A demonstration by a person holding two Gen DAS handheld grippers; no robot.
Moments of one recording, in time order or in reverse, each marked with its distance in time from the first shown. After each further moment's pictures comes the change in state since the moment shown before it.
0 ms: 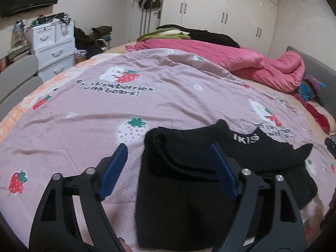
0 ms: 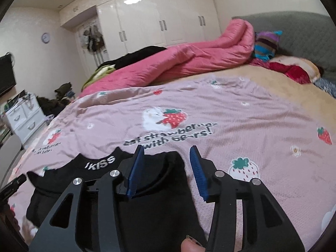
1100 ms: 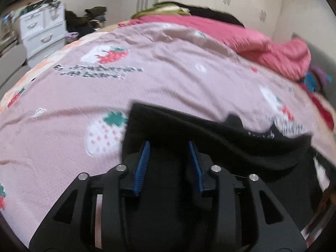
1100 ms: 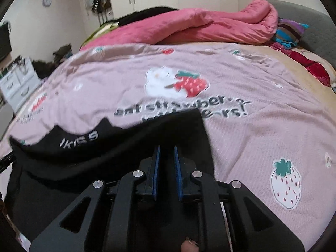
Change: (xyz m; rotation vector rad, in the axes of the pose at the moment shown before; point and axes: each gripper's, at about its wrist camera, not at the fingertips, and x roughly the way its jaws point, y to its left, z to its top) left arm 0.086 -0.001 0.021 -0.033 0.134 0.010; right arm 0.119 0.015 -0.006 -0.066 0.204 -0.041
